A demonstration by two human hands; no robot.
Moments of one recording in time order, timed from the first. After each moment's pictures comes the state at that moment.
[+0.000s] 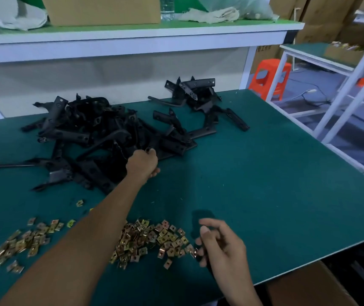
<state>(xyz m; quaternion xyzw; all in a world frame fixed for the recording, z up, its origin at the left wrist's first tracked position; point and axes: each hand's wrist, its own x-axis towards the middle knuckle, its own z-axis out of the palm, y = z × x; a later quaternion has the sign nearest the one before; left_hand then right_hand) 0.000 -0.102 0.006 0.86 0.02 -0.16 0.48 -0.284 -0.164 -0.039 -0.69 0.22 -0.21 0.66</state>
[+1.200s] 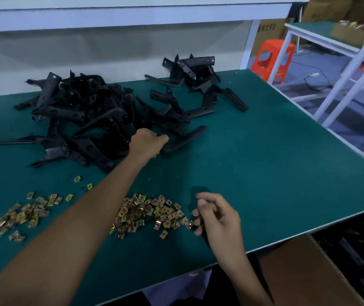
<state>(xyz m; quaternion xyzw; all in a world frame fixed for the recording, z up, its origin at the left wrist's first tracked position) -0.024 -0.102 0.012 0.89 -0.09 -0.13 0.43 -0.282 -0.165 -0.037 -0.66 0.23 -0.23 0.67</state>
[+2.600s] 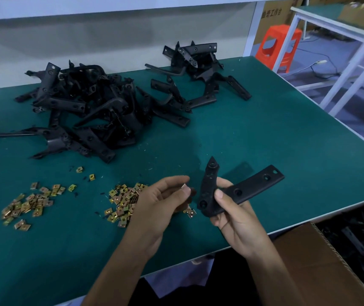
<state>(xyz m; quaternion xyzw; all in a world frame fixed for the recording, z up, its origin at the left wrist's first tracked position) -0.212 -0.040 0.016 0.62 -0.06 -0.28 0.73 -0.294 -0.189 -0.031 -0.47 0.12 -0.13 0.87</state>
